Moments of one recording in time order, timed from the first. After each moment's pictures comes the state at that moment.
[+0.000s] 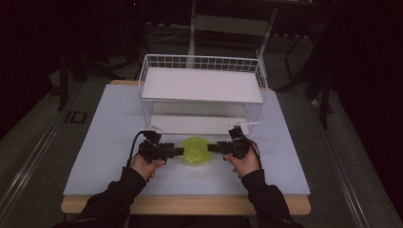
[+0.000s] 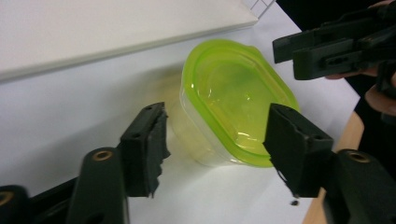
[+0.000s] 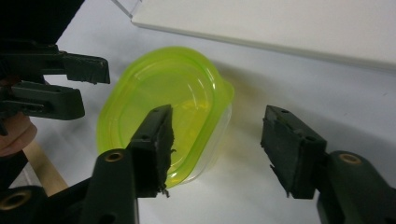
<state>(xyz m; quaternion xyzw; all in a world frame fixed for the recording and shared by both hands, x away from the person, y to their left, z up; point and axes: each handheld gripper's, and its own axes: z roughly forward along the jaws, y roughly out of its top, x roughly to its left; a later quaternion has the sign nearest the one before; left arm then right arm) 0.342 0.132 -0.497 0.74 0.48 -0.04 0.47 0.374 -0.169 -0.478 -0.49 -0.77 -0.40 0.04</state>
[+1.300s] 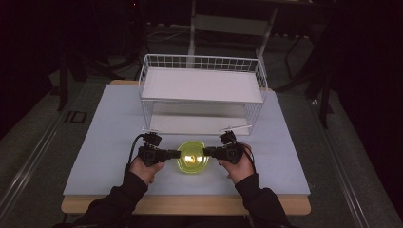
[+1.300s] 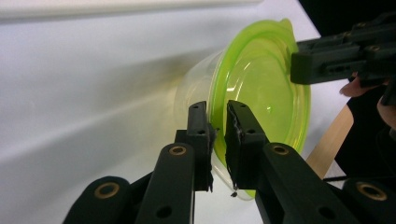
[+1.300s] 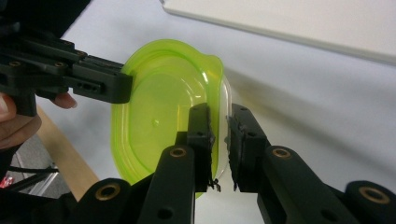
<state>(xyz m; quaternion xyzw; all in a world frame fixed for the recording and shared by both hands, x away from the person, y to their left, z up) 0.327 0.129 -0.481 0.74 0.51 -0.06 0.43 0.347 -0.145 -0.463 -0.46 -0.80 -0.39 0.02</state>
